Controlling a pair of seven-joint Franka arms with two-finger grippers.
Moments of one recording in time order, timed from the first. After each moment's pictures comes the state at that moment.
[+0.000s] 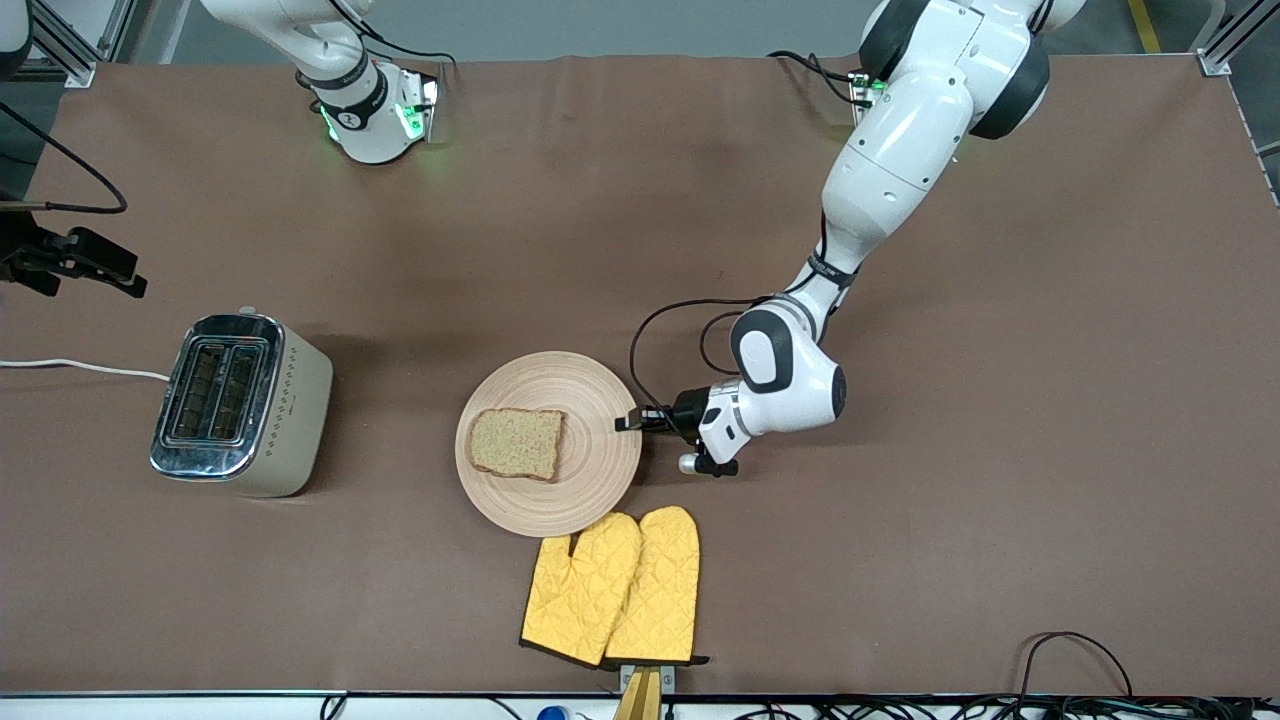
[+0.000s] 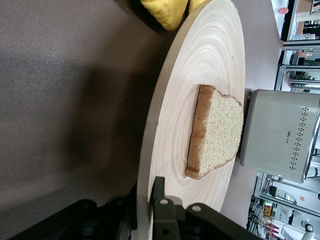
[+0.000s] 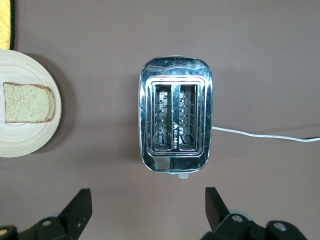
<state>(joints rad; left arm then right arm) -0.50 0.99 -0.15 -1.36 -1.35 2.43 0.44 0.08 0.01 -0.17 -1.60 0.00 1.60 -0.04</state>
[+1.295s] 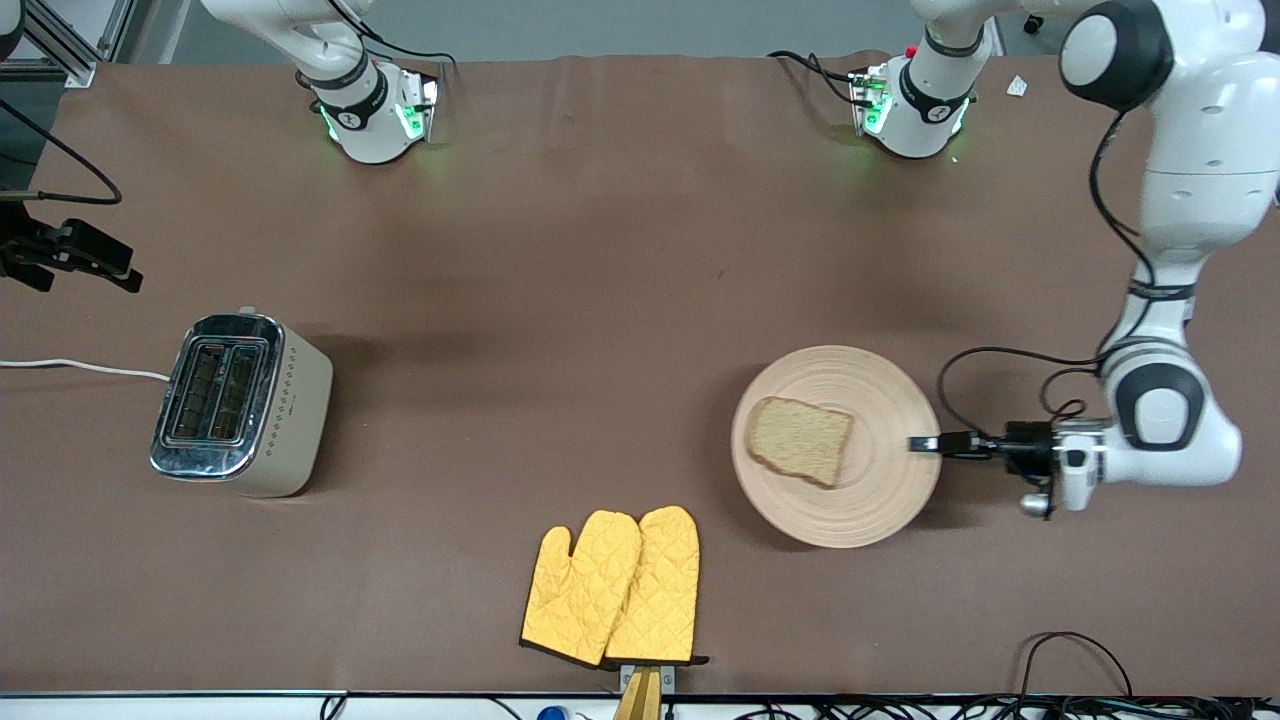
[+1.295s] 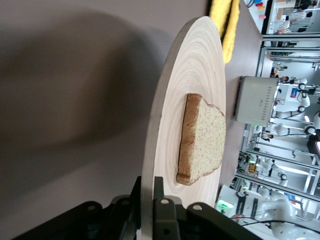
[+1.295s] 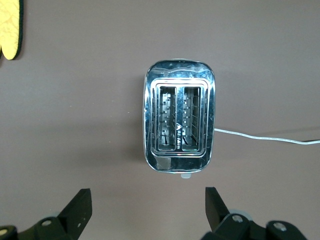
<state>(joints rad) 0.31 0.86 -0.13 -1.44 -0.86 1.71 0.64 0.09 0.01 -0.15 -1.57 0.00 1.59 -0.04</state>
